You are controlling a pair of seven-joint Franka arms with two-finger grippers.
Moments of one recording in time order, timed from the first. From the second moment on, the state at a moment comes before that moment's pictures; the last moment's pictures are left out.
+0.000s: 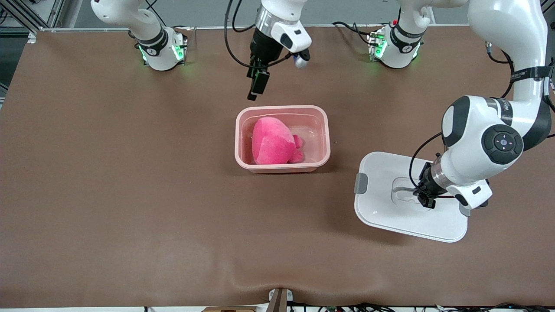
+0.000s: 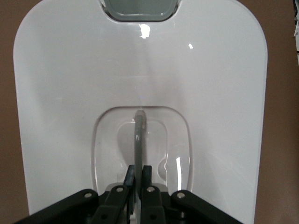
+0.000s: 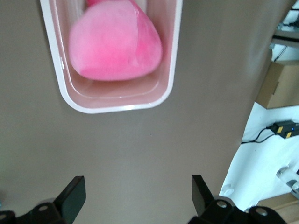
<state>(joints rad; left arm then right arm) -0.15 0.44 -0.05 -1.53 0.05 2.00 -1.55 1.07 0.31 -0.10 -1.31 -0.44 1.46 -0.60</state>
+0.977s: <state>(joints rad) -0.16 0.42 -0.16 -1.53 0.05 2.01 -1.67 0.74 0.29 -0.15 -1.40 -0.35 1.42 -0.36</state>
